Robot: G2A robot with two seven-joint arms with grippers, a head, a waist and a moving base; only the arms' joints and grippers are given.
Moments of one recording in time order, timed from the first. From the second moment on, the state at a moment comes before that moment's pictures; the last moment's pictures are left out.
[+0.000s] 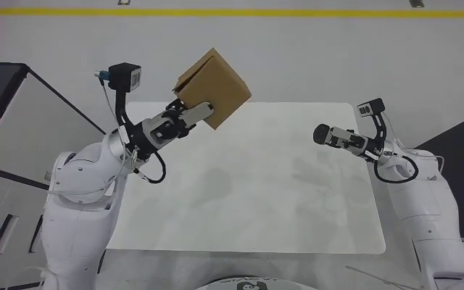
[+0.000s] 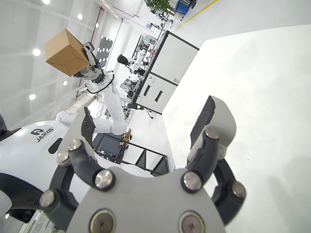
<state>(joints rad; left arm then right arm) 1.36 -1.15 -1.49 -2.15 -0.15 -0.23 -0.72 -1.23 -0.98 1.47 -1.29 0.58 -0.55 1.27</state>
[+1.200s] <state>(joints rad) 1.43 -1.19 -1.35 -2.21 -1.04 0.21 -0.42 -1.23 -0.98 1.47 -1.29 0.58 -0.55 1.27</state>
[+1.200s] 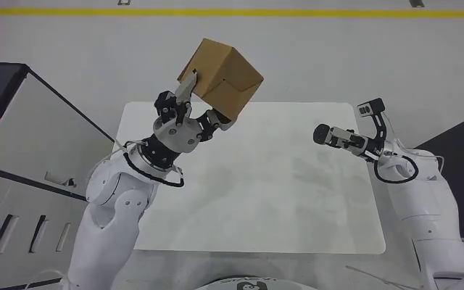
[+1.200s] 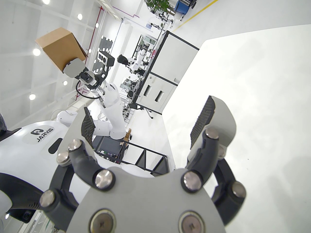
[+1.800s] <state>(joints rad) 1.46 -1.21 -1.35 -2.21 -1.31 0.21 -0.37 -1.23 -0.98 1.47 -1.29 0.58 -0.55 1.27</state>
